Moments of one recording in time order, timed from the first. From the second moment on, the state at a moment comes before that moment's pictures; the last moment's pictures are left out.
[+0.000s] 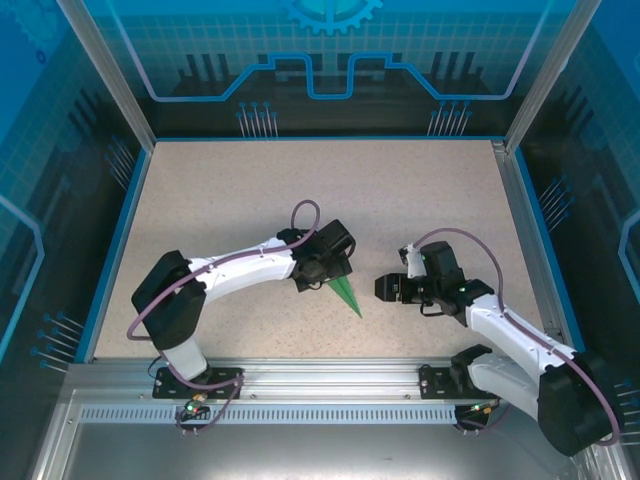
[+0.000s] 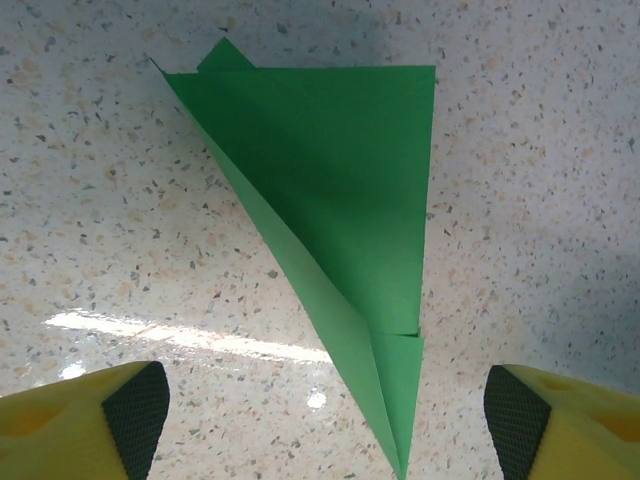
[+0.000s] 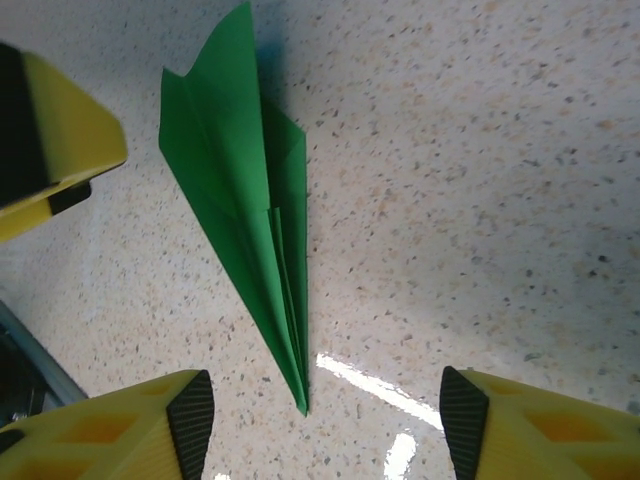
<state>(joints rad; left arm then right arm) -0.86 1.72 1.22 -0.73 -0.13 -1.24 0.39 1.00 0.44 -0.32 -0.45 0.47</state>
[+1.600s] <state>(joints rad) -0.74 1.61 0.85 -0.40 0.05 -1.32 0.51 1.64 0.83 -0.33 -0.60 0.36</state>
